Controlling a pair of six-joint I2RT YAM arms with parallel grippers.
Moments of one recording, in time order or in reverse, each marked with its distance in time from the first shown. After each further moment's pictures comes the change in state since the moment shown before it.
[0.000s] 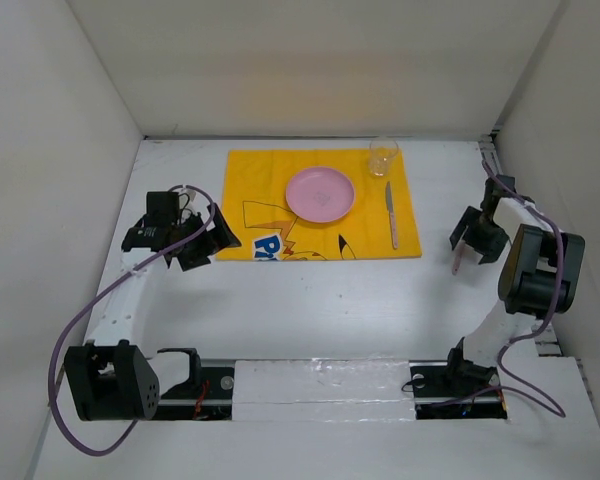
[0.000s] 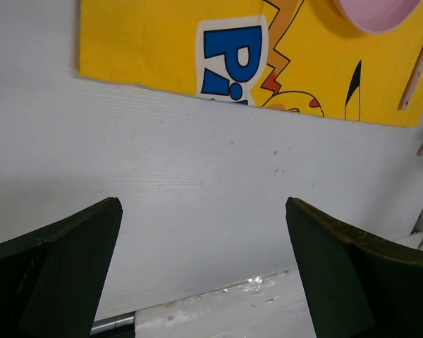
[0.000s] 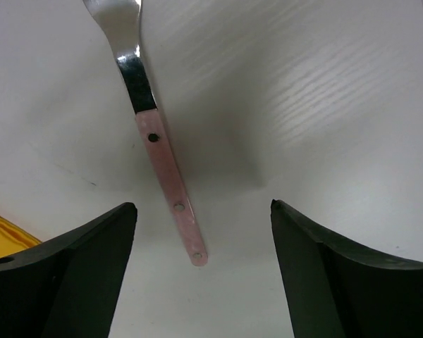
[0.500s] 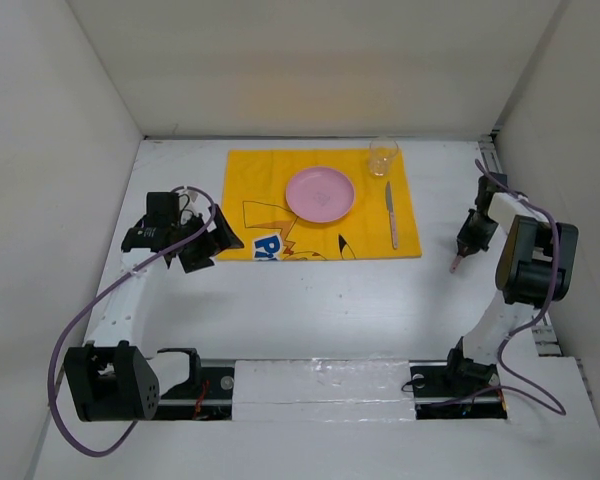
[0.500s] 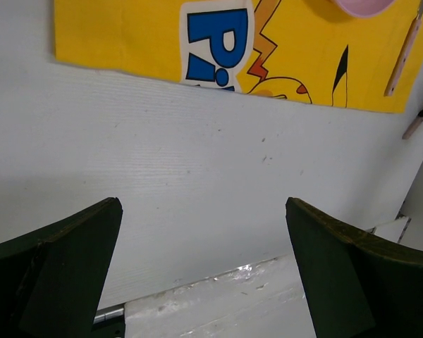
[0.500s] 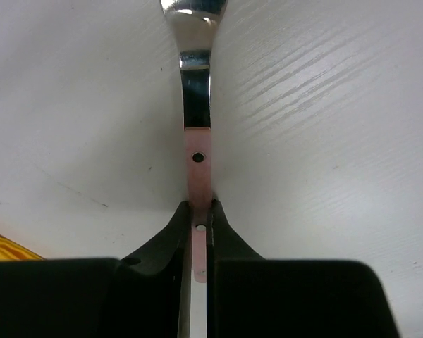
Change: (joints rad) left arm 0.000 -0.006 0.000 -0.017 0.054 -0.008; right arm 0.028 0.104 0.059 0.003 -0.003 0.000
